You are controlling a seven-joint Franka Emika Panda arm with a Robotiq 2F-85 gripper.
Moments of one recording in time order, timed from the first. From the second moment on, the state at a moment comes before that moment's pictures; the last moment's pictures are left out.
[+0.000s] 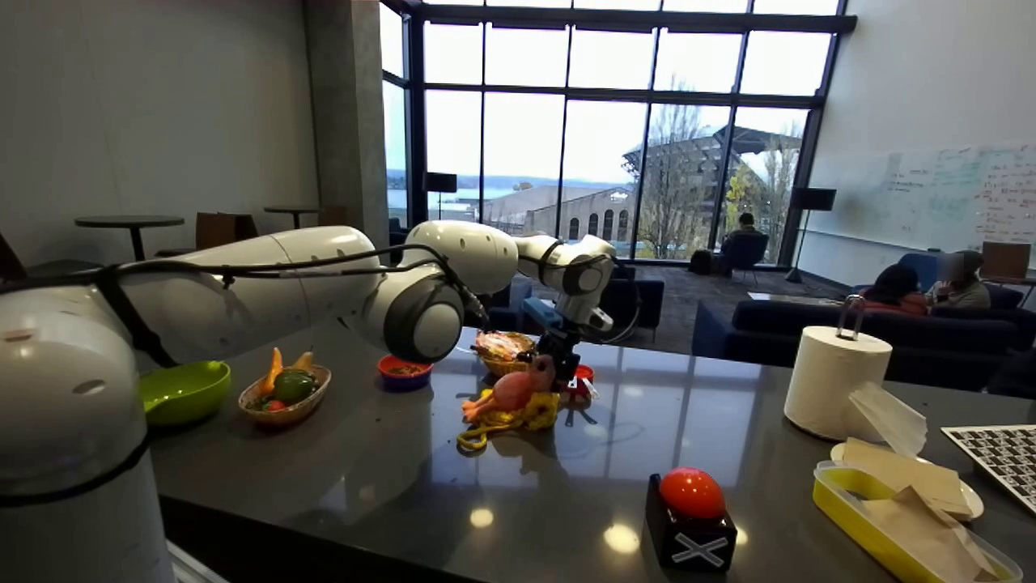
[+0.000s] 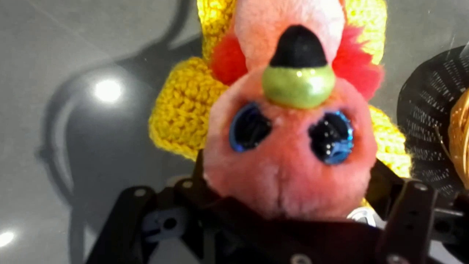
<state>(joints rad) -0.33 1.36 0.03 -0.37 0.16 1.51 0.44</state>
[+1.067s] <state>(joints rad) -0.33 1.35 0.01 -0.36 0.16 1.79 0.36</state>
